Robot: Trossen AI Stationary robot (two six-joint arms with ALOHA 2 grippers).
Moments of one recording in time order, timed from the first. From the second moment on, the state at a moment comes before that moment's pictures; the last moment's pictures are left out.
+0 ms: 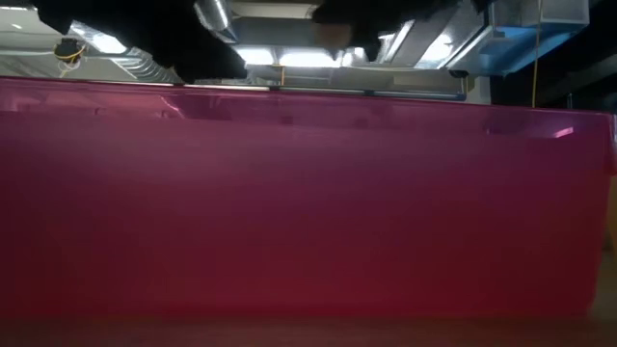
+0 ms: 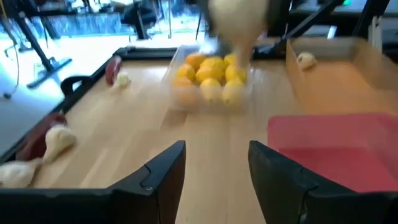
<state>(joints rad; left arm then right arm) -0.18 1.10 0.55 0.19 -0.35 -0.05 0.08 1.47 1.05 0.08 -0.01 0.05</state>
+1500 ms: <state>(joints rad) -0.17 1.10 0.55 0.18 -0.39 -0.02 0.92 1.51 0.82 -0.76 -0.04 1.33</state>
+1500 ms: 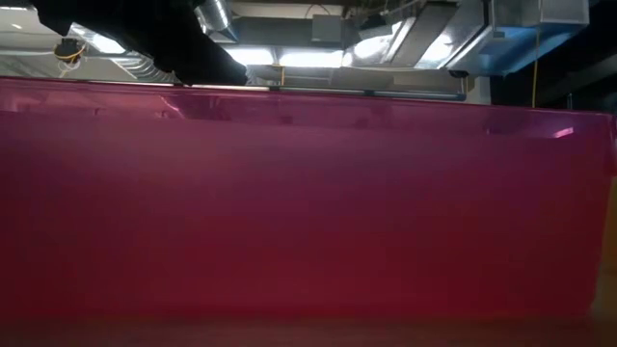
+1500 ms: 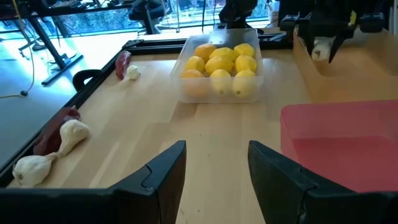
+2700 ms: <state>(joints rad) -0.17 1.10 0.55 0.22 -0.40 -0.03 0.54 1.33 1.10 -1.05 0.22 0.91</state>
